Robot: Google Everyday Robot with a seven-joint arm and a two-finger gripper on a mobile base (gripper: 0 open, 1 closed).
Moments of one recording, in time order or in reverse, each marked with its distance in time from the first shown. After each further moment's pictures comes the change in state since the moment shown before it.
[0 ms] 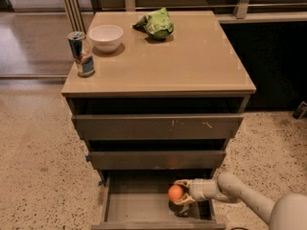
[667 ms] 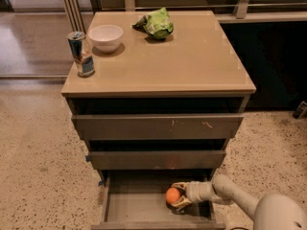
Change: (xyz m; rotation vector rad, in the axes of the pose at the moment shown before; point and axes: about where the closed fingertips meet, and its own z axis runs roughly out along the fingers) arm 0.035 0.003 0.036 -0.010 -0.001 -0.002
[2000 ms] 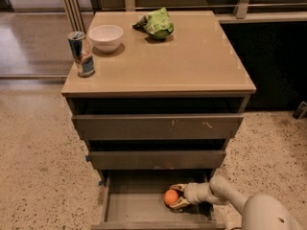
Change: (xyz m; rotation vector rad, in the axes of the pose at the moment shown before) arm 0.023 0.002 0.024 -0.025 -0.007 0.024
